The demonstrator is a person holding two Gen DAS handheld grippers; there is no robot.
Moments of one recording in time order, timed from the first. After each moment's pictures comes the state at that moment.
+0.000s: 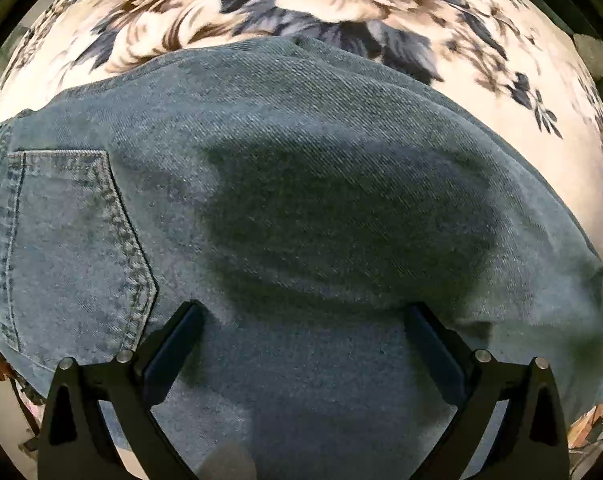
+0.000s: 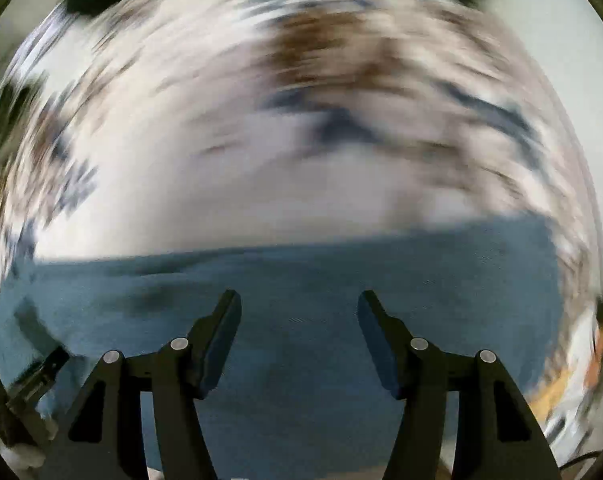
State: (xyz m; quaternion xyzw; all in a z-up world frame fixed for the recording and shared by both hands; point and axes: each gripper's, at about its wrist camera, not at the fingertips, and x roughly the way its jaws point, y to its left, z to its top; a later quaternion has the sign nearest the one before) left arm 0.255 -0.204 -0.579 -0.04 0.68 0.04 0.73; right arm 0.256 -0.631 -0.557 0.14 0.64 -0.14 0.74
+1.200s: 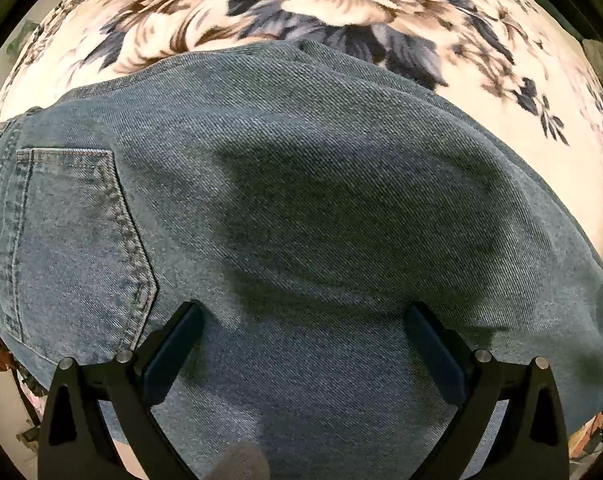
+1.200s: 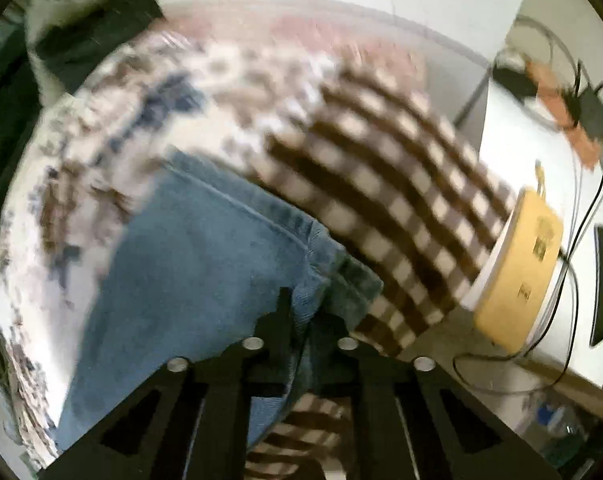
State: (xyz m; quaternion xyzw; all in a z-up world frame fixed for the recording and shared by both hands) left arm 0.263 -0.212 -0.578 -0.04 0.68 0.06 0.73; right arm 0.089 -0.747 -0.578 0.37 0.51 -0.35 0.70
